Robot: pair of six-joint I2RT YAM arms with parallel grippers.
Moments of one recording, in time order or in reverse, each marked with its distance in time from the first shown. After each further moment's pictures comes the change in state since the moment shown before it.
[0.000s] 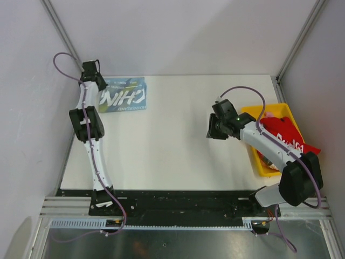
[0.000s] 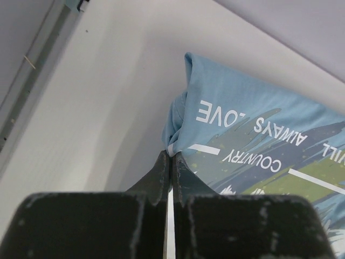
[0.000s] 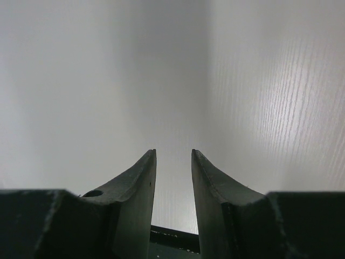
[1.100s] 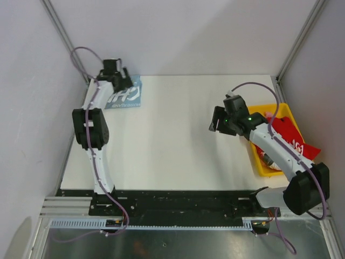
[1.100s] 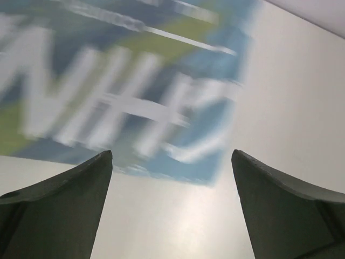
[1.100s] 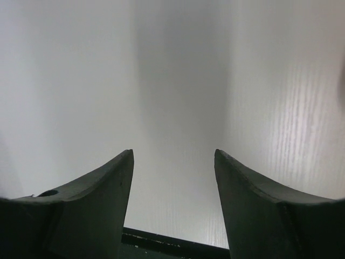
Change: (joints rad) left arm -0.138 -0.320 -0.371 0.026 -0.008 -0.055; right arm -0.068 -0.070 0.004 0.021 -0.010 -0.013
